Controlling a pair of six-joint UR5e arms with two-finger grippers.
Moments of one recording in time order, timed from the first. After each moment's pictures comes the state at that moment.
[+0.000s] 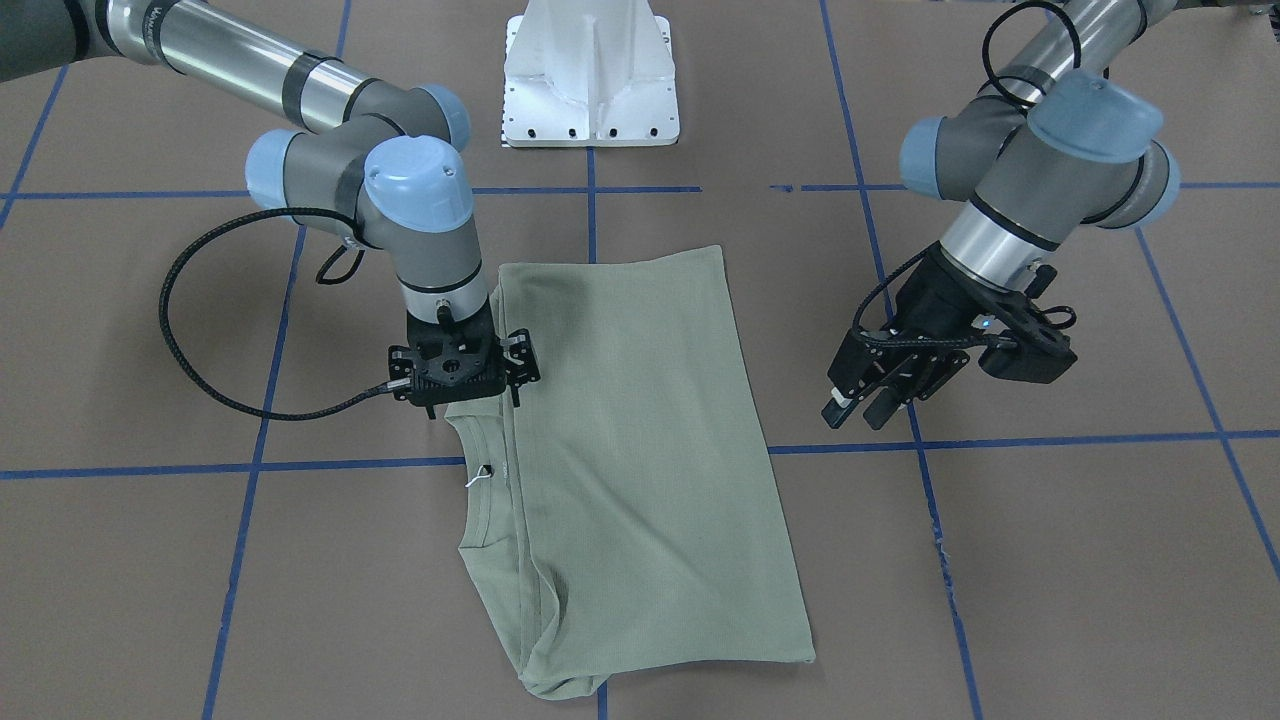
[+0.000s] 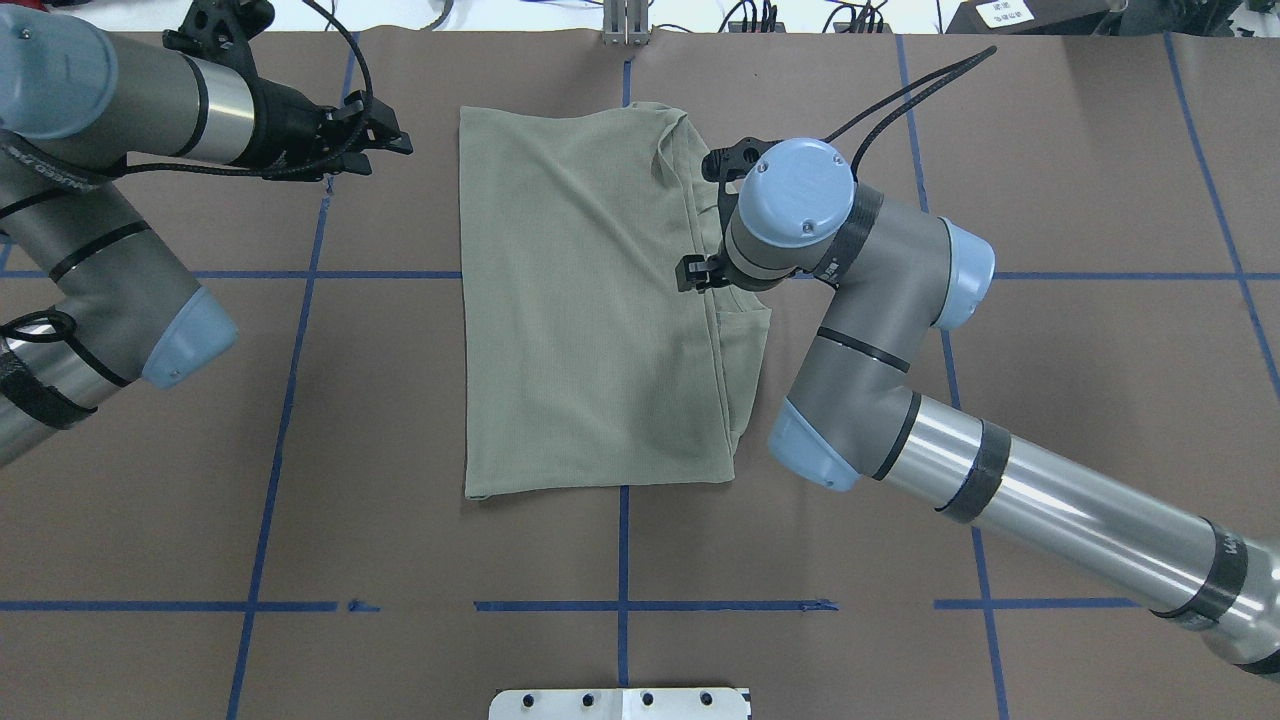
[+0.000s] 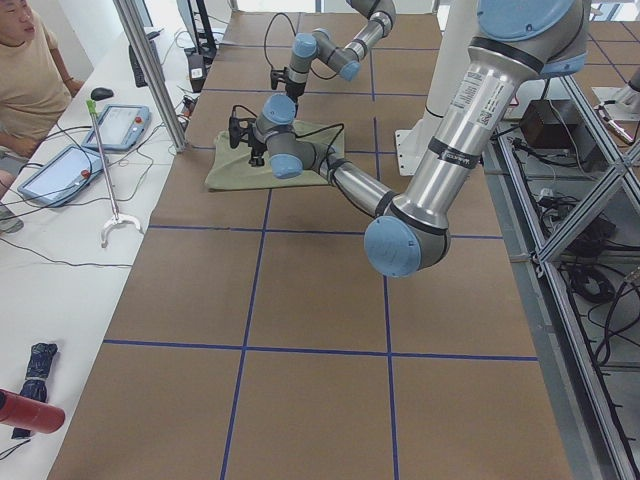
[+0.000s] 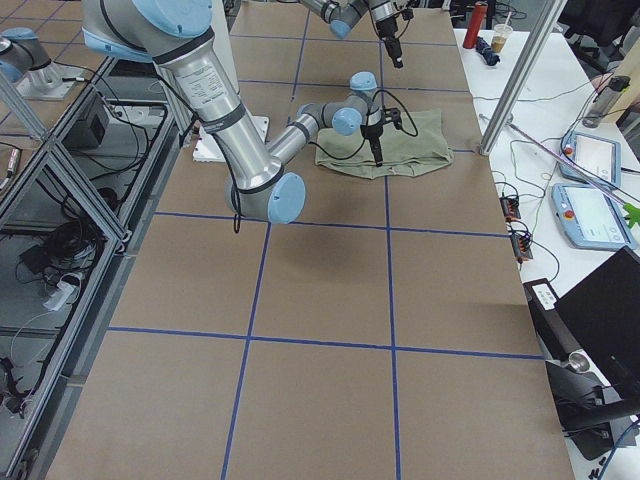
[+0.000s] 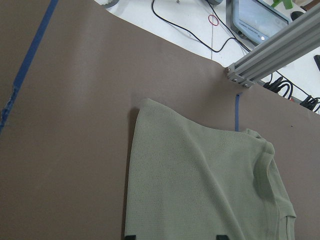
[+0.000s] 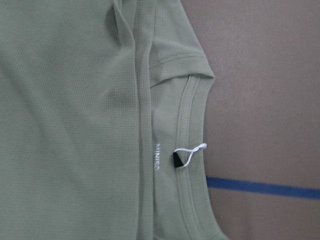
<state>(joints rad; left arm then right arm) -0.91 -2.03 -1.60 -2.33 -1.98 -1.40 0.60 -0.89 1.53 -1.40 1.75 1.12</state>
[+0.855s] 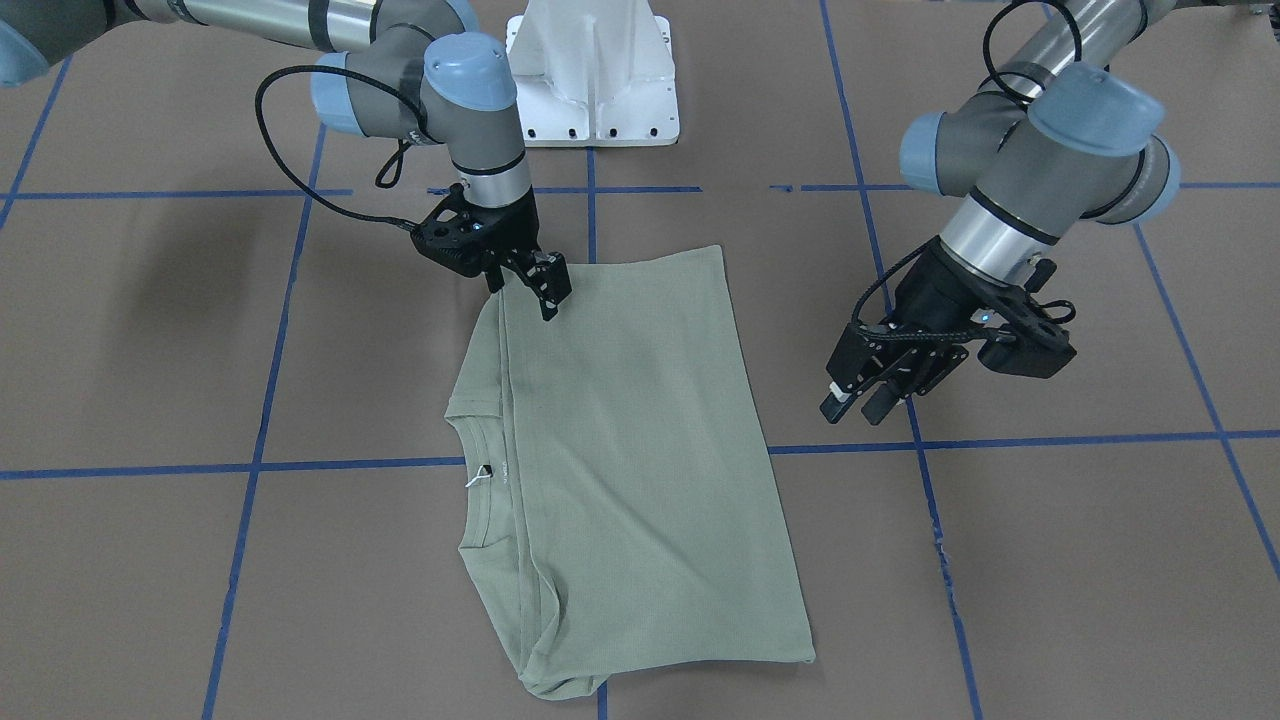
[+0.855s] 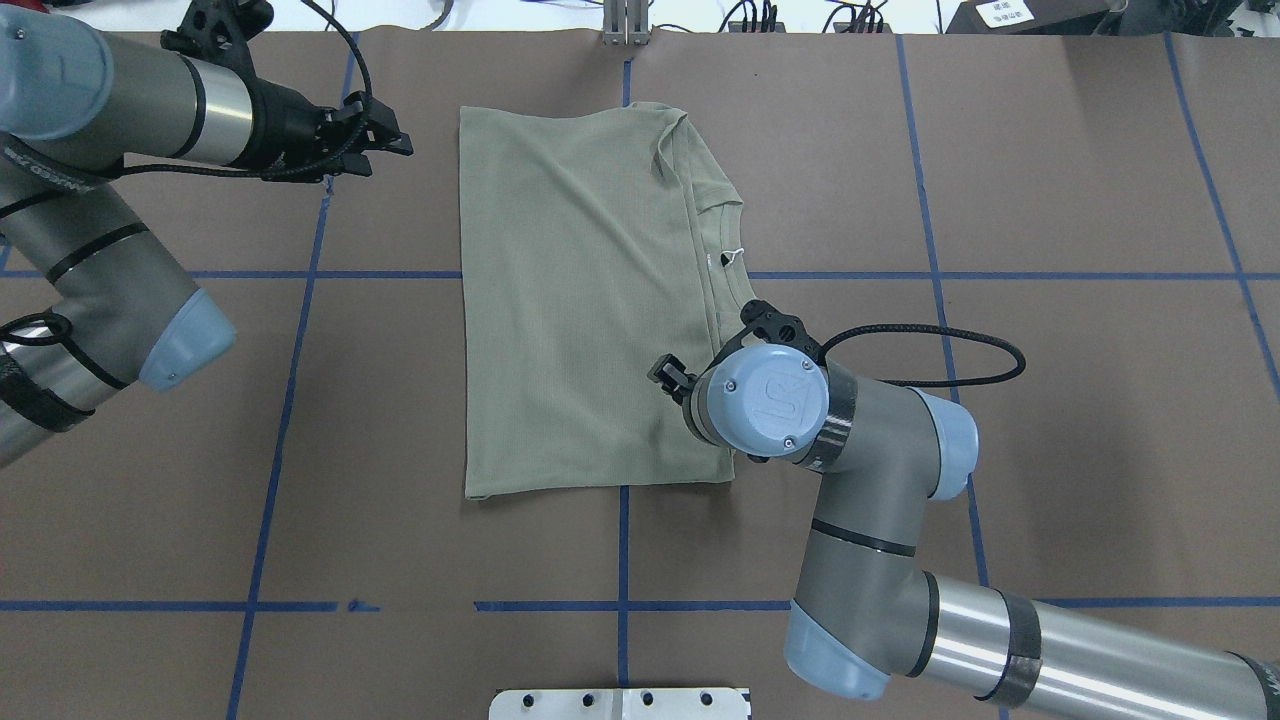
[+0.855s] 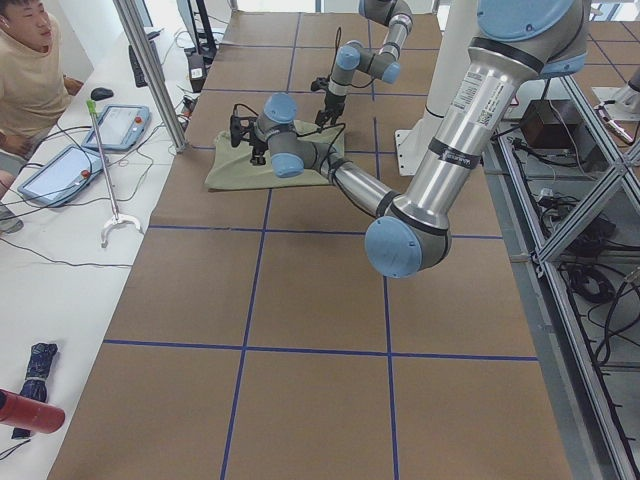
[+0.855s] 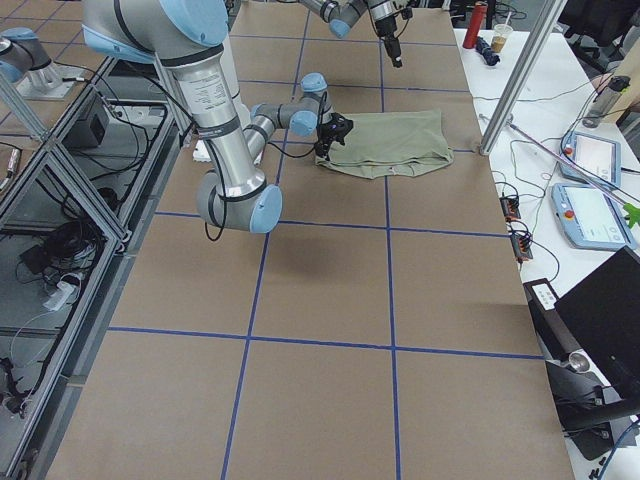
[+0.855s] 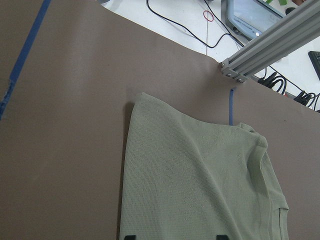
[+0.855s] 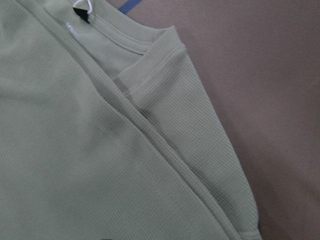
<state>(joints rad) -0.91 -2.03 -1.61 -2.32 -1.98 -1.40 0.38 -1.02 1.71 -1.41 1.59 2.00</state>
